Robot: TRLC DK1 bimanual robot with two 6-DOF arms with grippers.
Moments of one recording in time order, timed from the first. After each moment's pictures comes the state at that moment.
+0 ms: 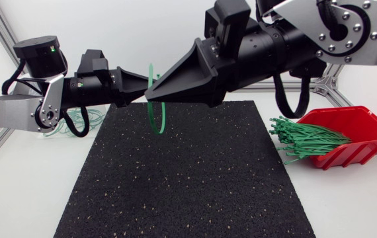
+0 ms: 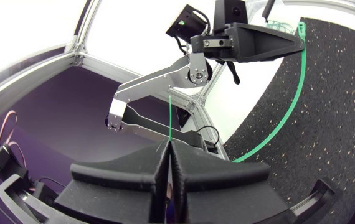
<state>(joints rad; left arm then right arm) -0.20 1.61 0.90 0.62 1.16 -0.89 0.58 1.49 1.31 -0.43 -1.20 0.59</state>
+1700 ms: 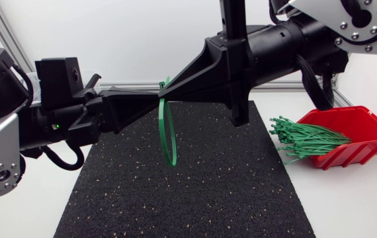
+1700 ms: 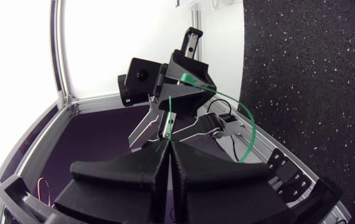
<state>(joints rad) -0.40 1.18 0.61 0.67 0.92 -0.44 0.55 1.45 1.33 -0.58 -1.20 1.01</state>
